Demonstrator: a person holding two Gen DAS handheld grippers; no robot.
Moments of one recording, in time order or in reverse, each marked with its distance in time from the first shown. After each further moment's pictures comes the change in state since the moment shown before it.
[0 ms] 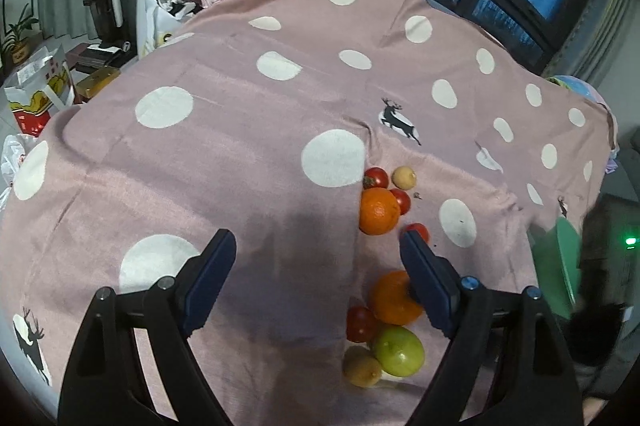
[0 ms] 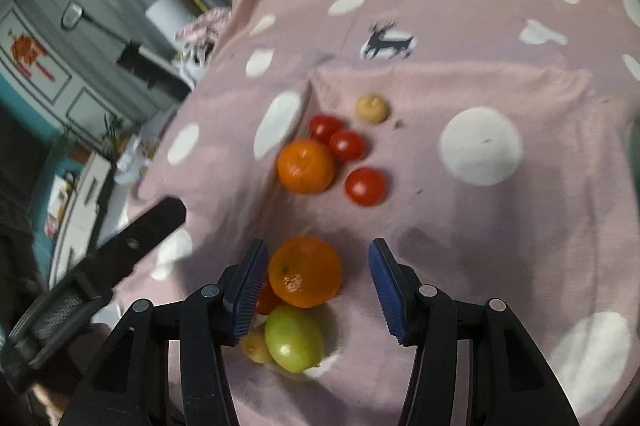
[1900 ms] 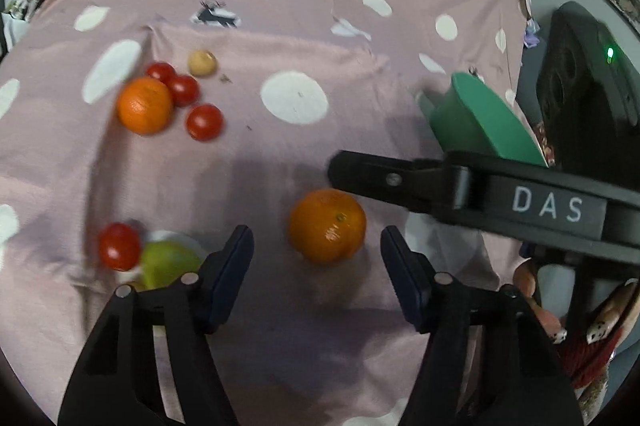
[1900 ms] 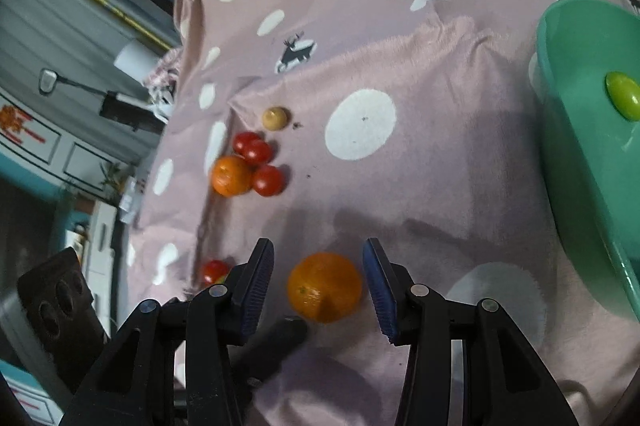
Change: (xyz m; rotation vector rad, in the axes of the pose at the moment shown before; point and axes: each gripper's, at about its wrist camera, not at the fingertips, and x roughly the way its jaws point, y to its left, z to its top) left arm 0.039 -0.123 -0.072 0.280 0.273 -0.276; right arm -0.049 -0.083 -0.014 0.221 -0.003 0.009
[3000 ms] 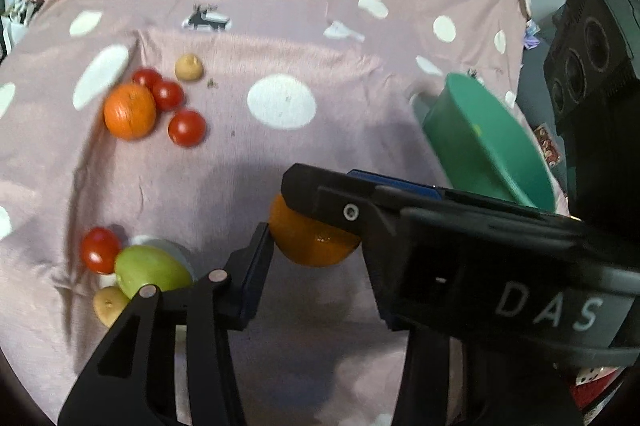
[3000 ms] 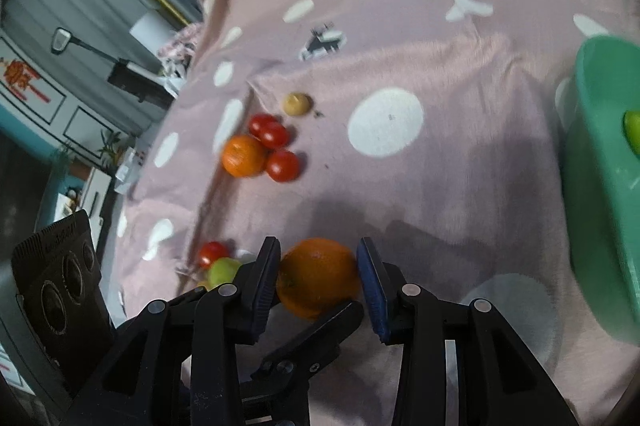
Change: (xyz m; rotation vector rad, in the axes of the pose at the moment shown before) left arm -0.001 -0.013 0.003 0.007 -0.041 0.013; right arm -0.007 0.014 -0.008 -0.134 -0.012 0.003
